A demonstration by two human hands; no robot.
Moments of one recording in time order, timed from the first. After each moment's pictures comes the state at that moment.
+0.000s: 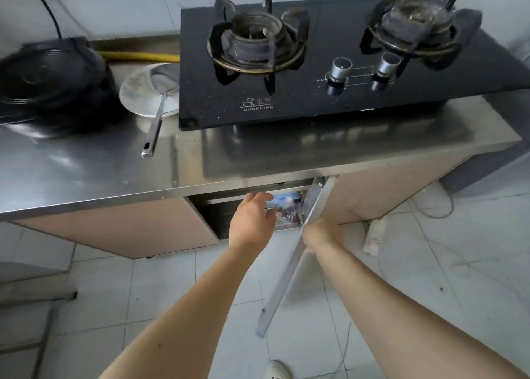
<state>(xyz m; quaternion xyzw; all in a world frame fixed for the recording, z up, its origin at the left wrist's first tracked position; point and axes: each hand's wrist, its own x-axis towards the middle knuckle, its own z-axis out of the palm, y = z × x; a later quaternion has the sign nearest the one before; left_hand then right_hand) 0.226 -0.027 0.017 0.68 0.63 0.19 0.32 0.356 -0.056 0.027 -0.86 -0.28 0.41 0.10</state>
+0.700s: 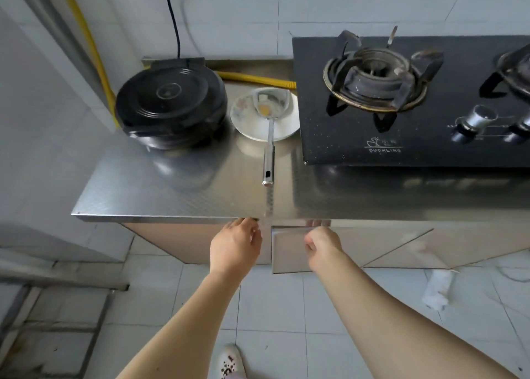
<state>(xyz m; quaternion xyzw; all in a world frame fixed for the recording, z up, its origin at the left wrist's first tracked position) 0.011 0.008 0.012 0.66 0.72 0.18 0.14 0.172 0.047 -0.008 -0.73 -0.10 0.59 0.33</state>
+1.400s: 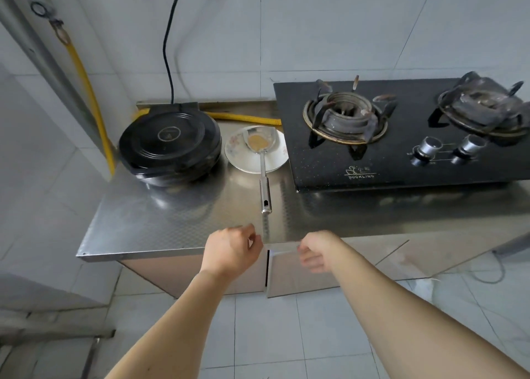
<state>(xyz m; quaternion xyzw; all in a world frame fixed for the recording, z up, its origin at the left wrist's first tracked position) -0.019 0.038 0.063 0.77 0.60 0.18 0.05 0.176 0.054 0.071 -0.77 -0.23 0.59 0.10</state>
